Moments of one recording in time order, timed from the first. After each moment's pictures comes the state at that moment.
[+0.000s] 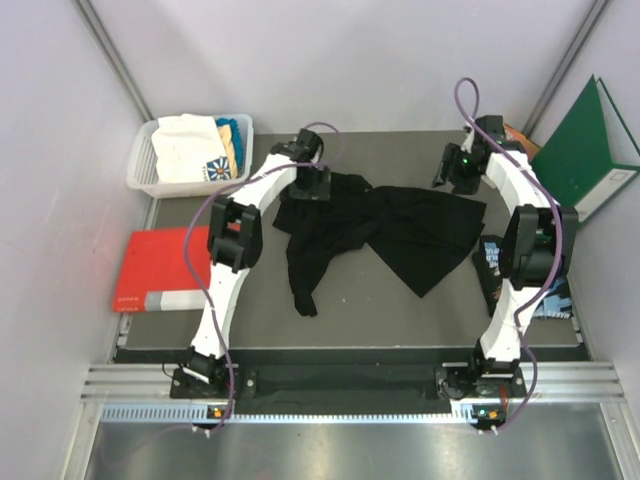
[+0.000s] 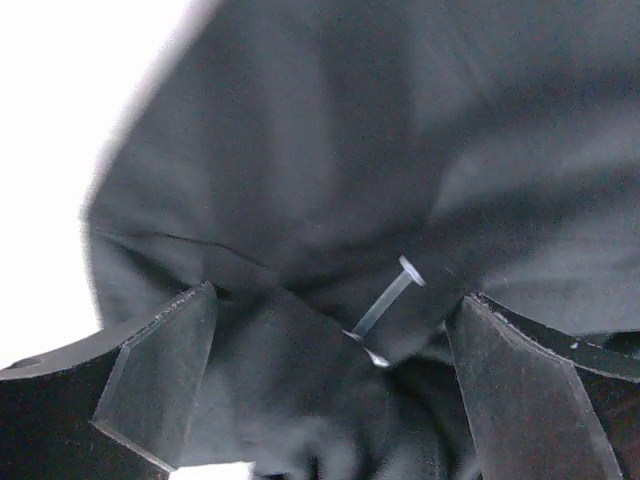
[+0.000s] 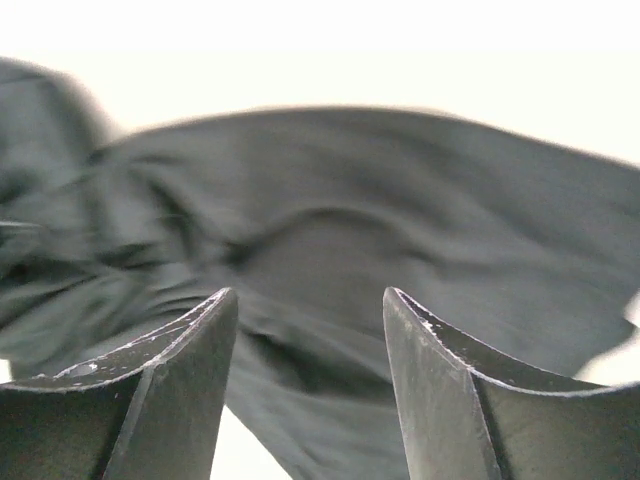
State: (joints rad) left arm -0.42 2.48 2.25 -0.96 -0.06 -0.32; right arm 0.00 1.98 1.72 -0.72 -0.24 0.27
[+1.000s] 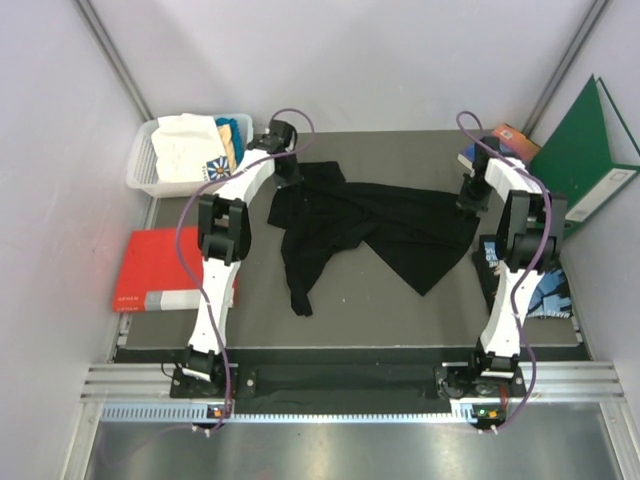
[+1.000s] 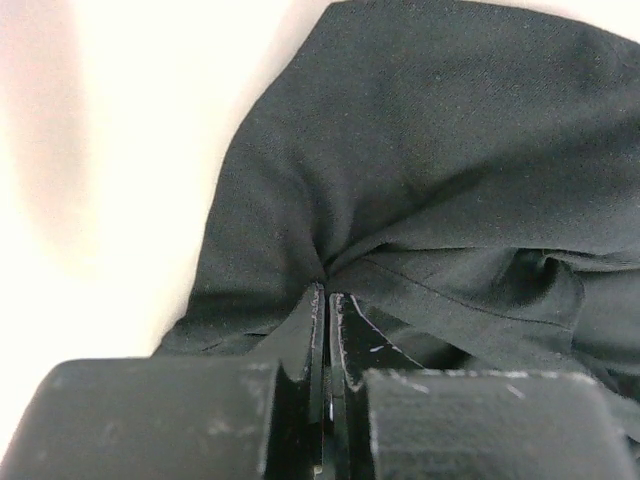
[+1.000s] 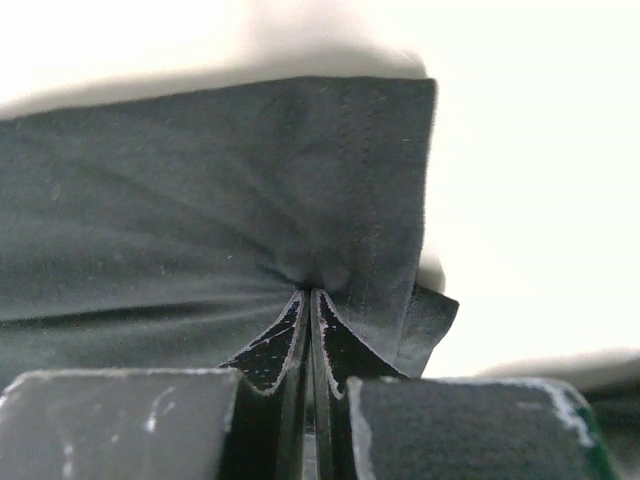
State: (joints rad) left arm -0.26 2.54 2.32 -0.81 0.04 -0.45; right arm -0.08 2.16 1.68 -0.80 0.00 0.28
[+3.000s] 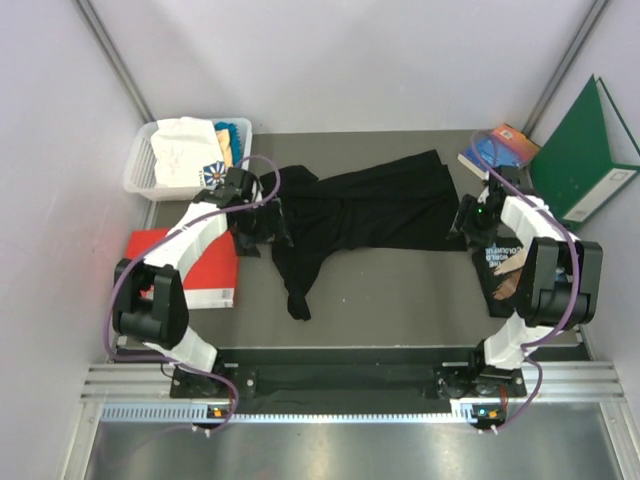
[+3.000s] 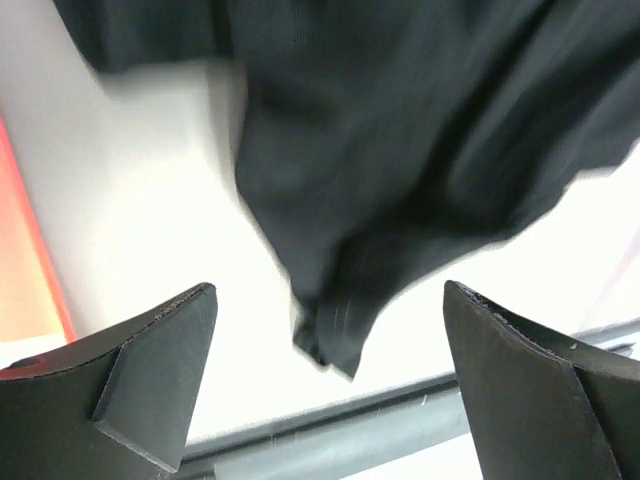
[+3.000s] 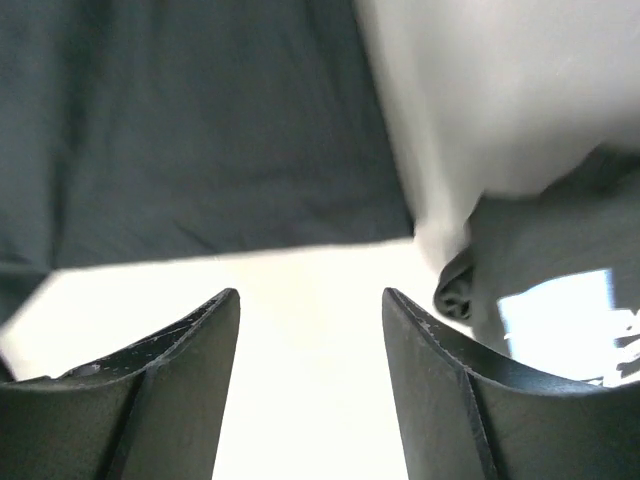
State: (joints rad) left arm -0.21 1.59 1.24 -0.77 0.25 -0.48; right arm -0.11 1.66 1.18 -0.67 -0.17 0.31
